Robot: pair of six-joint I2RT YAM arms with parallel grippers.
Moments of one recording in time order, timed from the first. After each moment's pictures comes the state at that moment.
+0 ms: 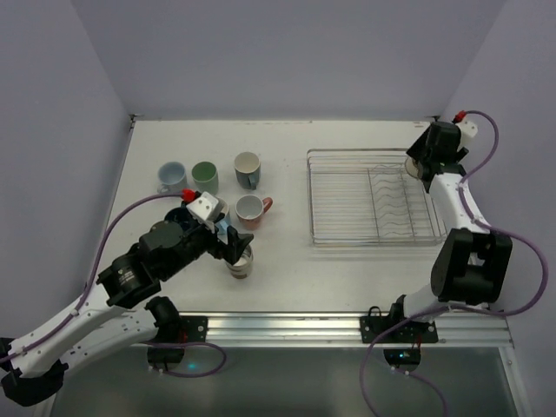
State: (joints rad) left arm -0.90 0.59 0.75 -0.40 -0.16 -0.18; right arm -0.14 1.59 1.21 -0.21 0.38 0.46
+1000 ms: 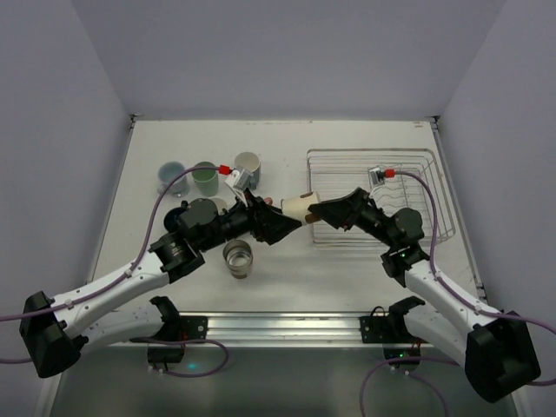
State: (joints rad) left arm -0.87 0.96 0.74 0.19 0.20 -0.67; right arm 0.40 0.93 0.41 0.74 -0.59 1.07
